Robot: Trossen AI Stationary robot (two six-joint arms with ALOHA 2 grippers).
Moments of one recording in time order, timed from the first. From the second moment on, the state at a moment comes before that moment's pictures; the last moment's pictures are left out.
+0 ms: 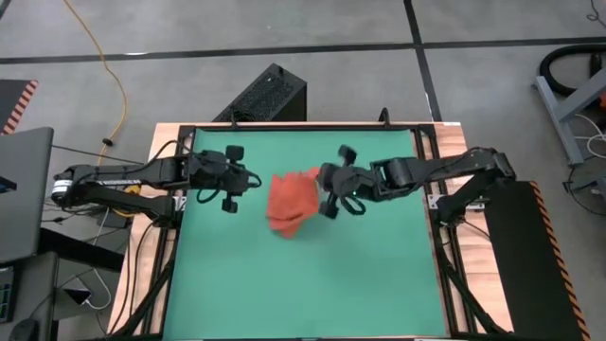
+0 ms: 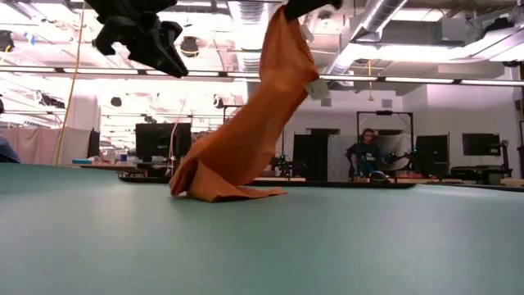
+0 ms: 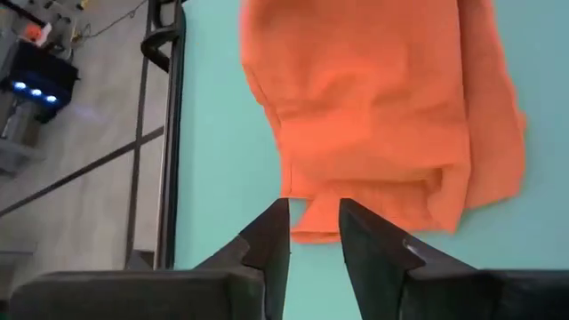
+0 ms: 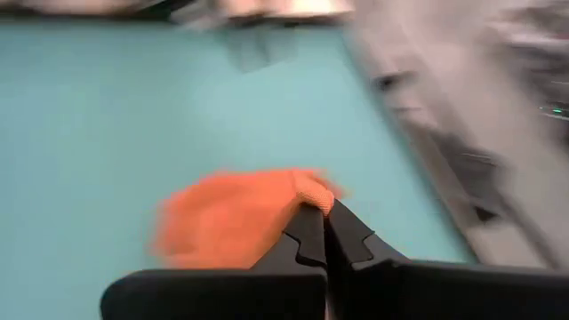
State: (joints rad) left arm 0.14 0.97 0.83 -0.44 -0.17 0.53; right arm 0.20 1.52 1.51 -0.67 0.46 0.11
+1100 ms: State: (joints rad) left arm 0.22 1.52 0.90 -0.03 0.40 0.73; right arm 0.61 1.95 1.51 -0.76 0.24 0.71
